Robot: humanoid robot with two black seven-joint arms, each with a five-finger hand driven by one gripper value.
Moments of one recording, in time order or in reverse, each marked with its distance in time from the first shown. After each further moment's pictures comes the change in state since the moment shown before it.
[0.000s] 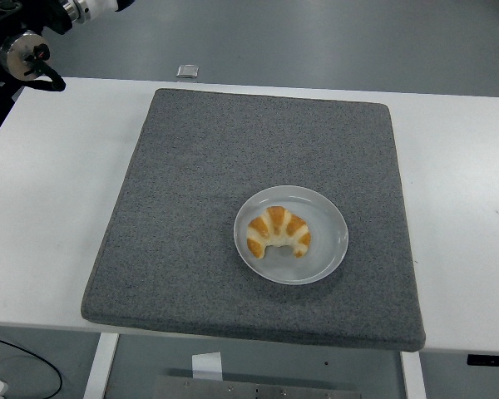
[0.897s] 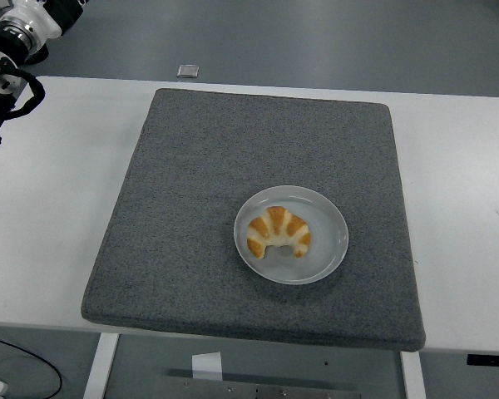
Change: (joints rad) left arm 0.116 -0.093 -0.078 0.320 -0.514 -0.012 0.073; right arm -0.008 0.000 0.002 0.009 0.004 0.006 0.000
